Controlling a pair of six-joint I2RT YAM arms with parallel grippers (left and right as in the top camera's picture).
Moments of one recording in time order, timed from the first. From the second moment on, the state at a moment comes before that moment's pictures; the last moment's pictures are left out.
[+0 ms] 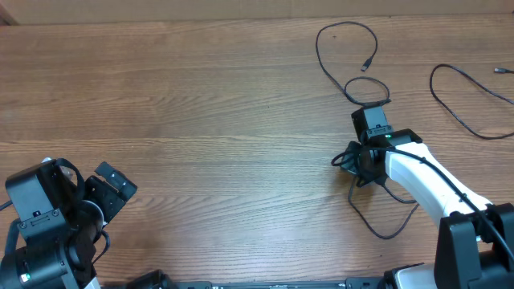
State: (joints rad) left arm 0.37 0.86 1.25 -1.37 0.04 -0.52; right arm 0.21 1.58 0.91 -0.72 0.09 0.64
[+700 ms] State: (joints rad) left arm 0.37 0.86 1.25 -1.37 0.04 -0.52; right arm -0.02 1.58 0.91 -0.40 0.15 0.36
